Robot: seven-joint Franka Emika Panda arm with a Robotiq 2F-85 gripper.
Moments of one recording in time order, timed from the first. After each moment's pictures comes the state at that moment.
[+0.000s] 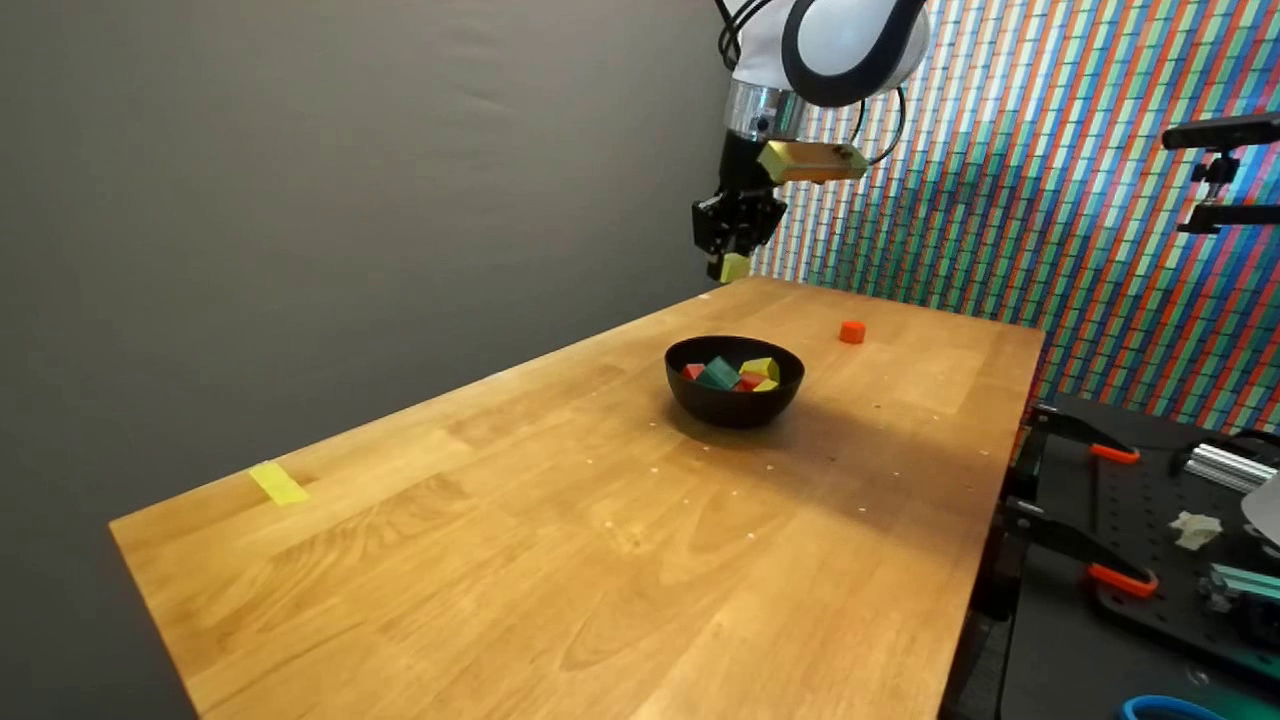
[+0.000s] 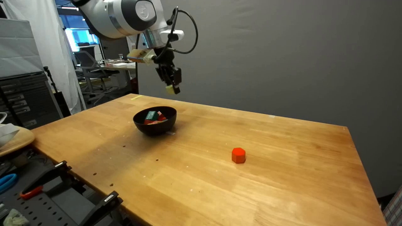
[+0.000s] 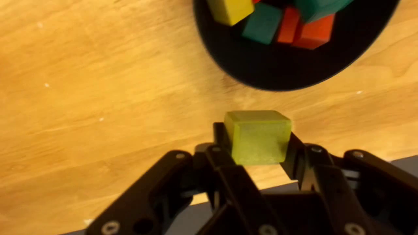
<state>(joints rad) 0.19 0.23 -0.13 -2.25 -0.09 2.67 0.40</state>
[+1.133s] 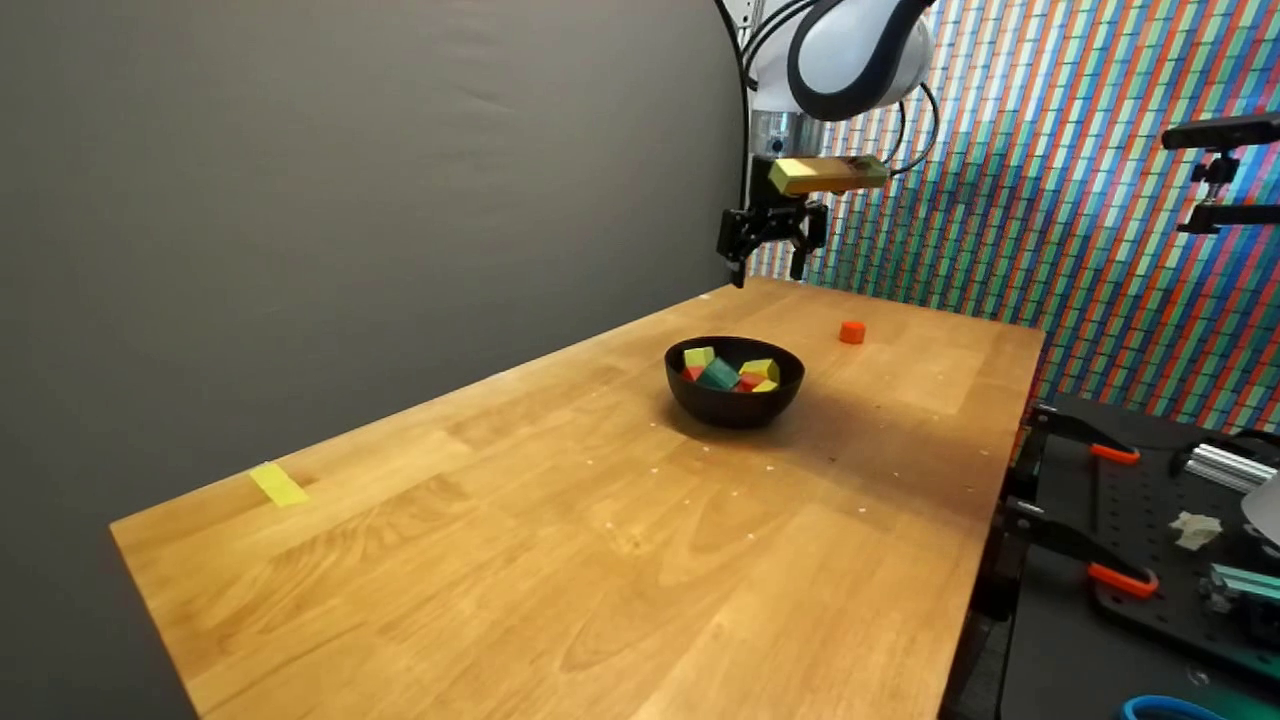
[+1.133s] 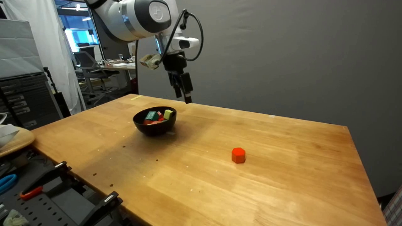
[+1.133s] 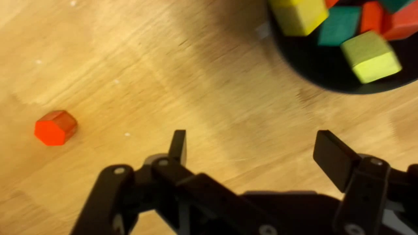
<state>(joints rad) 0.10 0.27 -0.15 -2.23 -0.13 2.56 0.57</state>
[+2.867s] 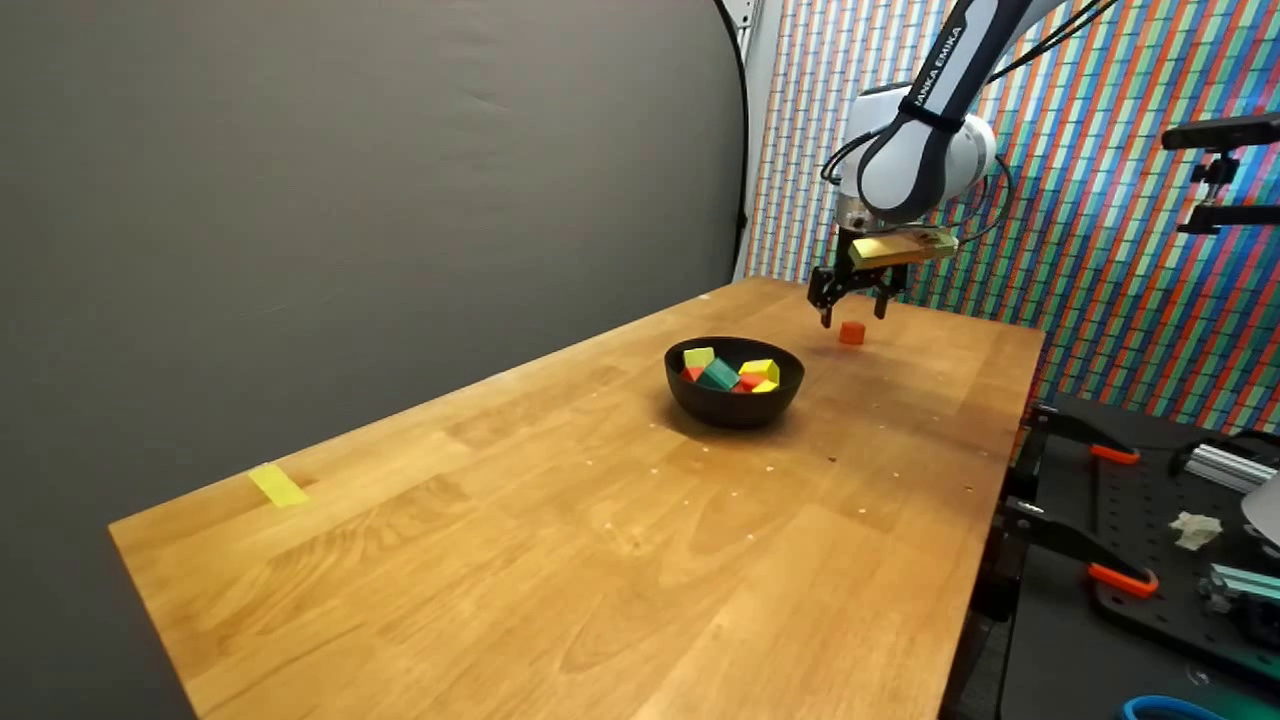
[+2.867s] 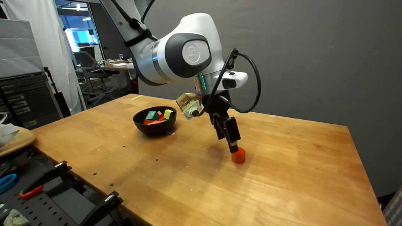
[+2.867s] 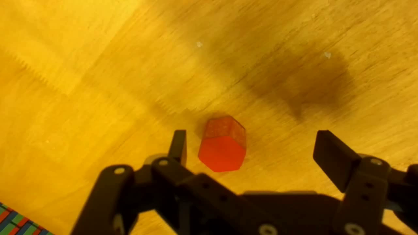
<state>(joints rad) -0.03 0.47 -0.35 -2.29 -0.16 2.84 0.51</state>
